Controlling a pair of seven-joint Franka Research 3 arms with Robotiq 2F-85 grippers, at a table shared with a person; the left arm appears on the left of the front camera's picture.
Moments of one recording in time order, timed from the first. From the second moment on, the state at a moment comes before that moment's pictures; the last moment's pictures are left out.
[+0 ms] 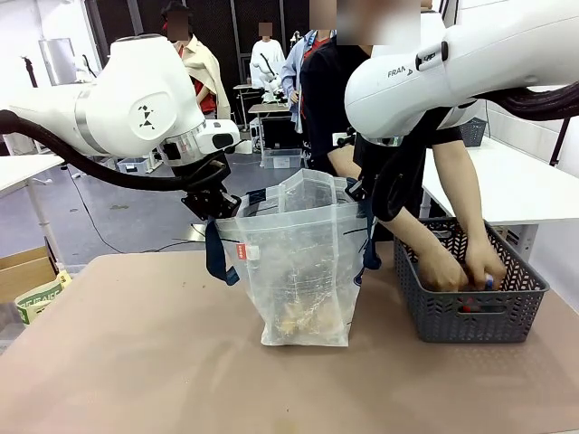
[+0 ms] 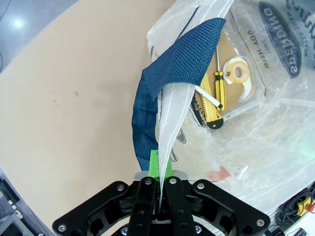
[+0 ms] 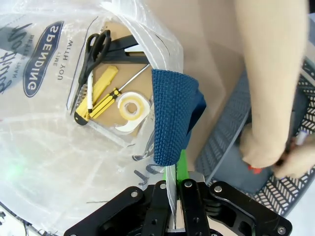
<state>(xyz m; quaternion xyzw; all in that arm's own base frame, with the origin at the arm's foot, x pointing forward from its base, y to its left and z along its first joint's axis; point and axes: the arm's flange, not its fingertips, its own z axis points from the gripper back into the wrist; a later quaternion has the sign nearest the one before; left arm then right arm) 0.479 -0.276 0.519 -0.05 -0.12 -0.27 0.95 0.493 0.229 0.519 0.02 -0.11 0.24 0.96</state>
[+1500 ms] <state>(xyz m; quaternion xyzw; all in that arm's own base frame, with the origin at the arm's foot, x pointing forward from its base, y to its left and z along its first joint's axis) 0.479 -0.276 0.519 -0.05 -0.12 -0.27 0.95 0.493 0.229 0.519 0.02 -0.11 0.24 0.96</state>
